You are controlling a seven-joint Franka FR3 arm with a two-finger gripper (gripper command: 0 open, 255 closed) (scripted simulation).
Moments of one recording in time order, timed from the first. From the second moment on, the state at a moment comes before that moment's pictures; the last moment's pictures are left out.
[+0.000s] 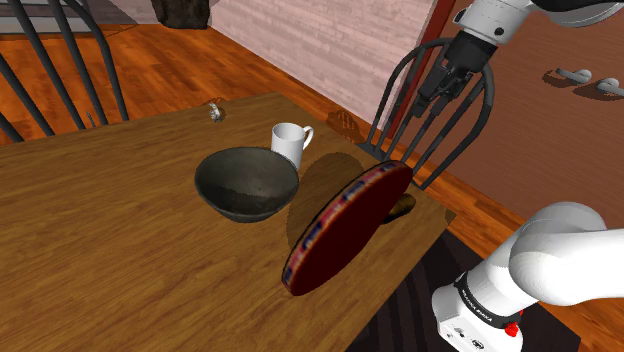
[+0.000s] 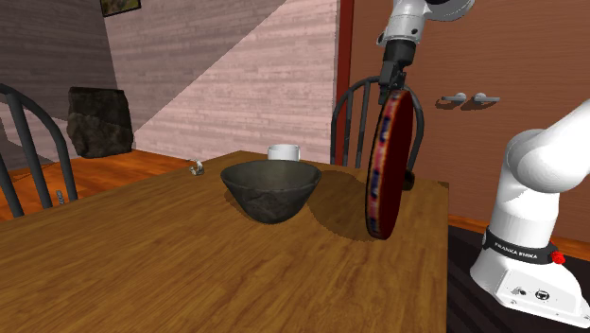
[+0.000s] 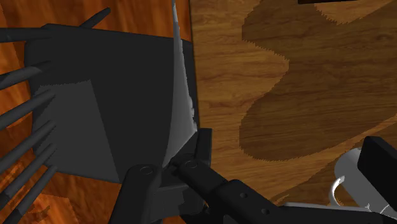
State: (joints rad) arm 0.01 -0.78 -0.04 -2.38 0.12 1.69 -0.04
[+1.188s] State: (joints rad) arm 0.00 -0.39 0.39 -2.19 0.10 1.97 0.52
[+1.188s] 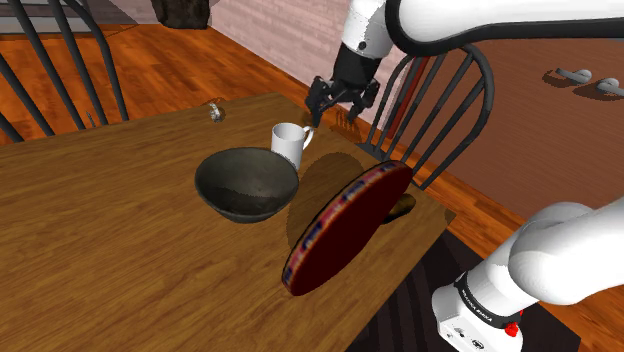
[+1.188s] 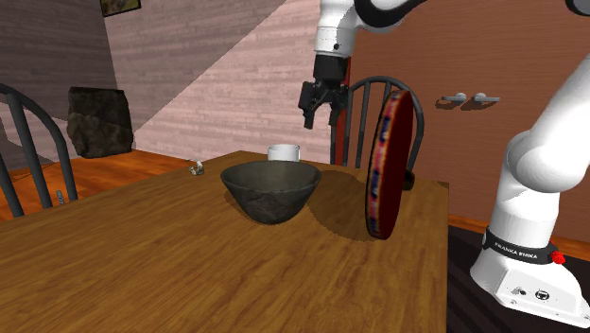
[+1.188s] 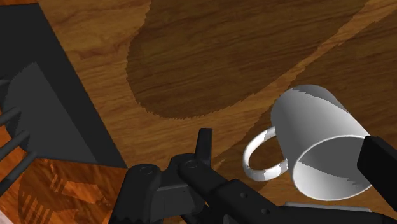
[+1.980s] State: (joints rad) arm -0.01 0.04 0.58 -1.87 -0.21 2.00 0.95
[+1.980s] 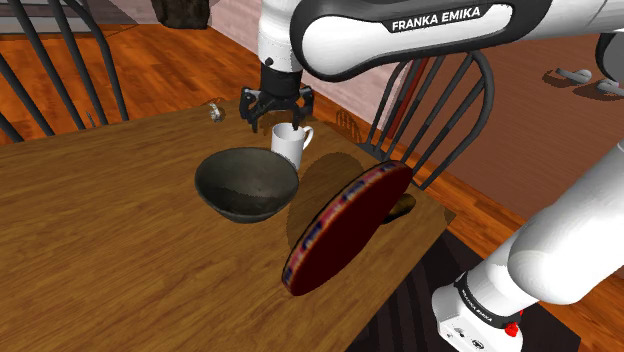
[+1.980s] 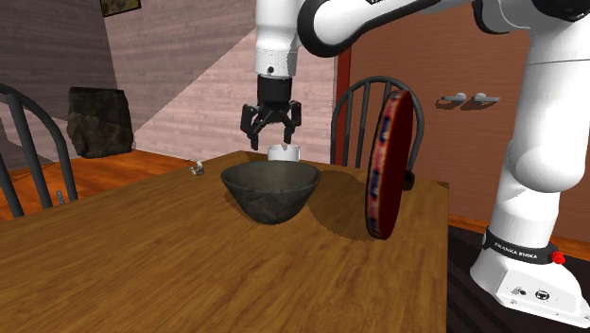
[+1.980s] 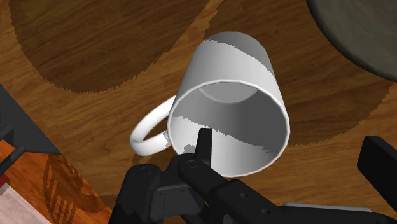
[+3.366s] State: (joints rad) arm -0.01 0.08 0.58 -1.91 -0.24 2.06 0.97
